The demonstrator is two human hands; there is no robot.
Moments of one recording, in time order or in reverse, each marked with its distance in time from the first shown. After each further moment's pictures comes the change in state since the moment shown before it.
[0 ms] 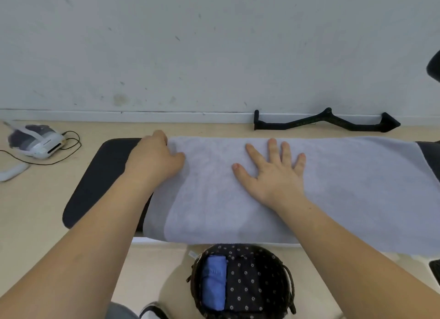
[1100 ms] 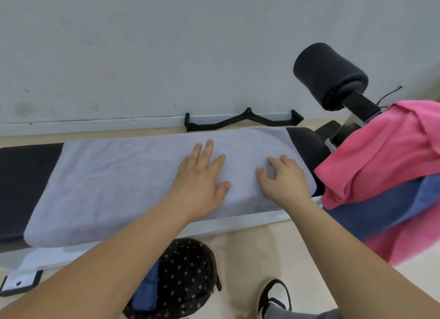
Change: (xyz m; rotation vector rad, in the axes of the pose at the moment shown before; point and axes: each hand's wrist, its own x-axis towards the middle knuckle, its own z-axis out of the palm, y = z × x) left_hand -0.133 0.191 0.121 0.186 -0.243 0.721; right_hand -0.092 0.214 -0.041 0.228 0.167 0.352
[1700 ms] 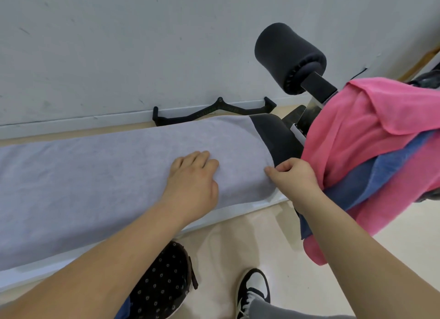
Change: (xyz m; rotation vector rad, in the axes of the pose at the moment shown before) left_hand 0.033 0.061 0.037 0.049 0.156 0.137; right_hand -0.006 0.083 -0.034 0.536 0.127 0.334
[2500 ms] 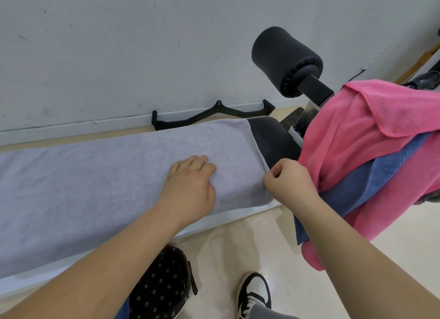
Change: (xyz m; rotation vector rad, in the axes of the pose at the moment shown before) left_hand 0.002 -0.003 0.003 -0.101 -0.003 -0.033; right_hand -0.002 -0.004 0.000 -0.301 -0.018 -0.174
